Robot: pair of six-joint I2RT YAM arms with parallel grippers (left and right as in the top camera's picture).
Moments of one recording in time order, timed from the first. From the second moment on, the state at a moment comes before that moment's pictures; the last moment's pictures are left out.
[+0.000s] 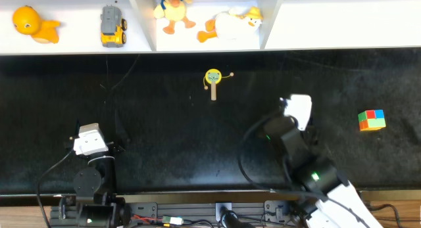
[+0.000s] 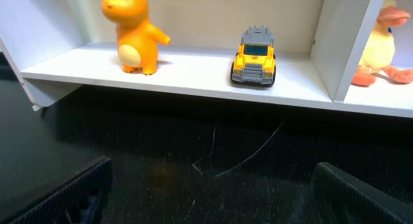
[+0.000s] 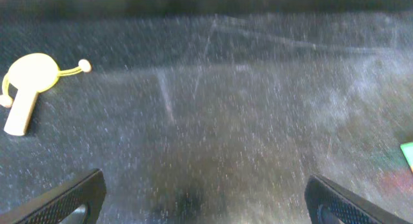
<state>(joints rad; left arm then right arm) -0.04 0.01 0.01 -0.06 -0.26 -0.02 0.59 0.87 0.66 -0.70 0.54 0.51</state>
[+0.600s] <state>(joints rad) -0.04 0.01 0.01 -0.06 -0.26 -0.02 0.69 1.38 0.99 -0.78 0.38 0.67</state>
